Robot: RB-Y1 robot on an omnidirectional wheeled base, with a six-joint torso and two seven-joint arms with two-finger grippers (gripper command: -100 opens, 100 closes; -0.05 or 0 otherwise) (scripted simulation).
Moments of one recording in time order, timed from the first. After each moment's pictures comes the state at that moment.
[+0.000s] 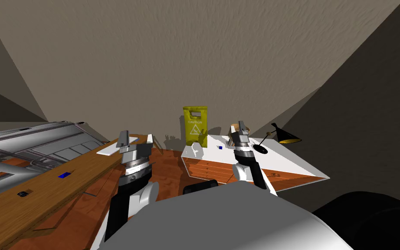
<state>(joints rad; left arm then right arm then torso) 0.51 0.00 0.00 -2.38 0.04 -0.42 0.06 0.49 0.04 -0.02 -2.33 0.01 -0.40 0.00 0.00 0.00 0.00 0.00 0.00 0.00</state>
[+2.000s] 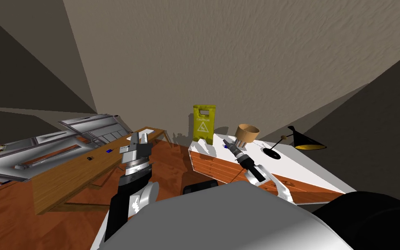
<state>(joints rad) 0.51 0.00 0.00 -2.38 0.04 -0.42 0.06 0.49 -0.47 -0.01 -1.94 0.27 -0.23 0.20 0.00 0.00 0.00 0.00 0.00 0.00</state>
